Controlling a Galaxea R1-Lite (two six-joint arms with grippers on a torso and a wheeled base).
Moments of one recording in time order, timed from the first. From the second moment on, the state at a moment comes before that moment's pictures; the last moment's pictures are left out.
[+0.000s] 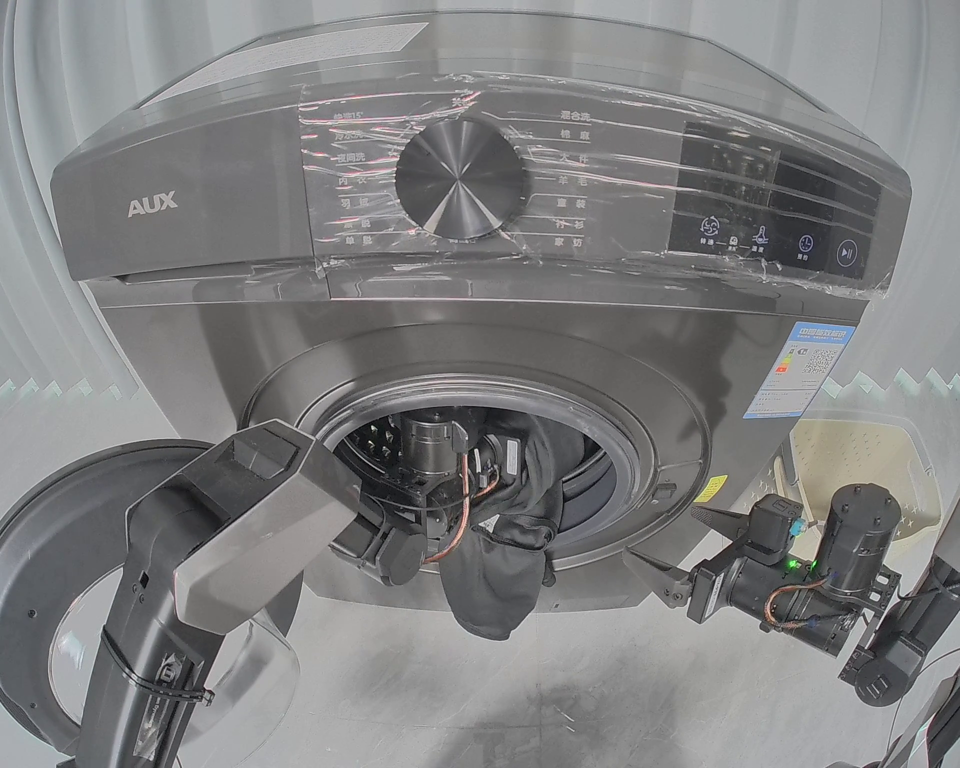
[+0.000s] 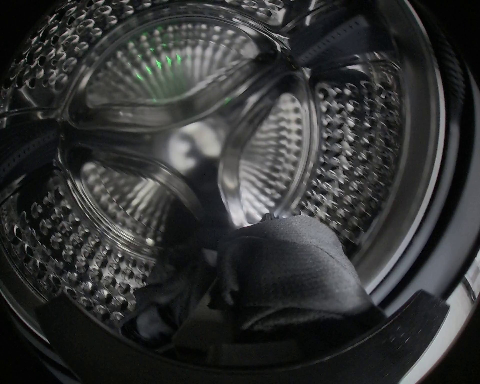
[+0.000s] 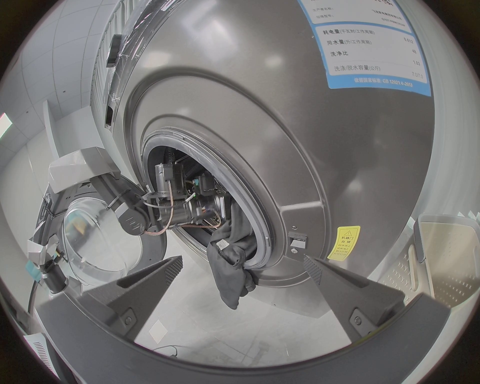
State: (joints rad) left arm -0.57 2.54 -1.49 -0.99 0.15 -0.06; right arm 0.55 1.84 -0.19 -1.46 0.02 0.10
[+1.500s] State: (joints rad) left arm -0.63 2.24 -0.96 -0.86 0.07 -0.01; right arm 0.56 1.86 -0.18 -1.46 0.02 0.10
